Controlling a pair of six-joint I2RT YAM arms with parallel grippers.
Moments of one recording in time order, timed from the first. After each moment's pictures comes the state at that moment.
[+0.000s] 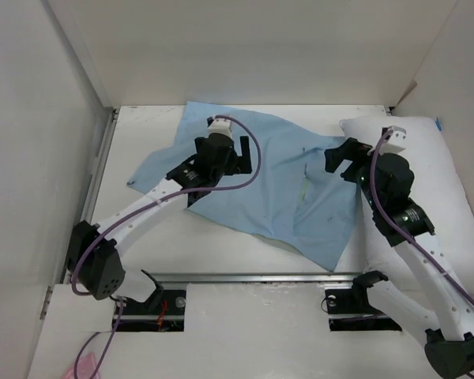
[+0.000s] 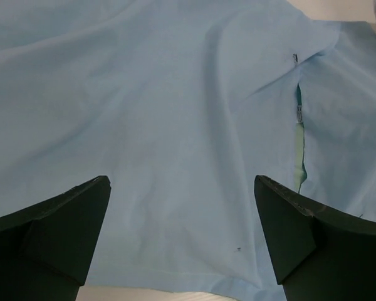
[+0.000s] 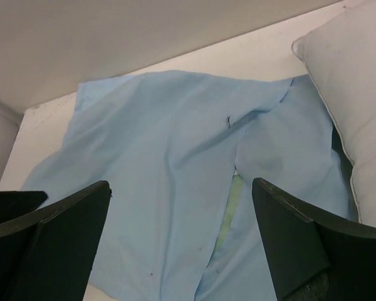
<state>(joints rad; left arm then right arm) -0.70 1.39 1.16 -0.28 -0.35 -0.45 0.32 0.83 0.93 -0.29 0.21 0.45</state>
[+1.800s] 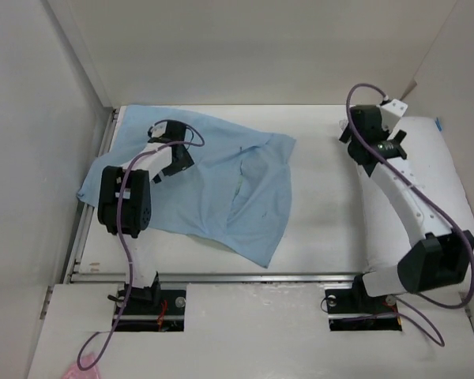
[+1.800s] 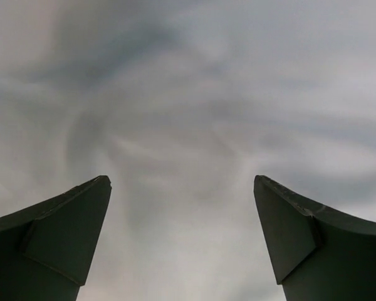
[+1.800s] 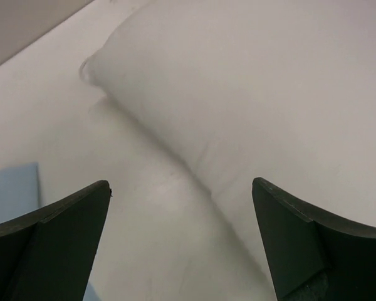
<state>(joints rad) -0.16 1.94 1.37 -0.57 -0.41 -0.66 0.22 1.37 1.29 -0.57 0.73 0.53</state>
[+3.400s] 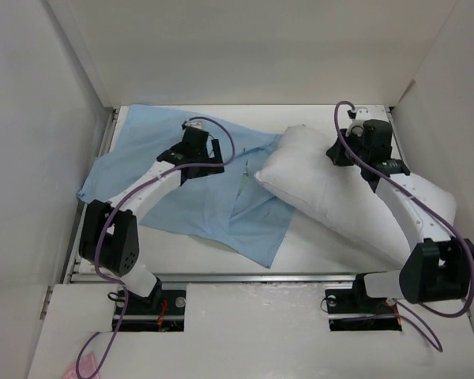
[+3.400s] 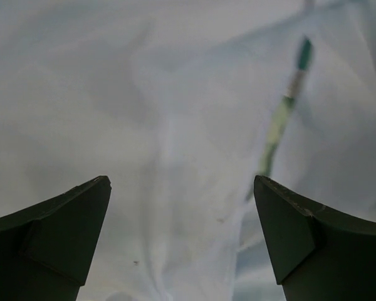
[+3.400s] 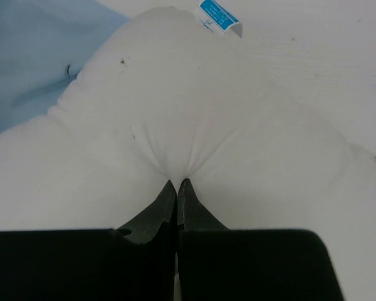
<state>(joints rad) -0.40 1.58 1.19 -0.47 -0.19 -0.50 0.07 1.34 1.08 -0.27 -0.22 0.11</state>
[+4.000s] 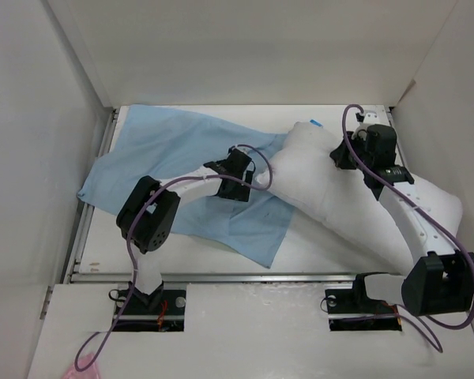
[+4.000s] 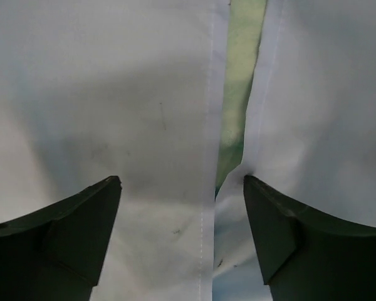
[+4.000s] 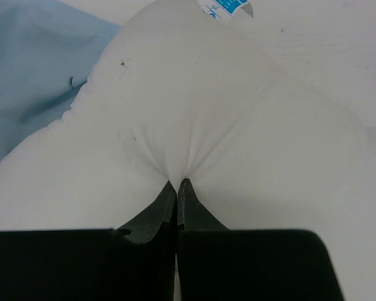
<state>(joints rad) -0.67 1.87 1.24 -0.45 -0.23 -0.39 0.07 1.25 1.03 -0.26 -0.16 0.21</state>
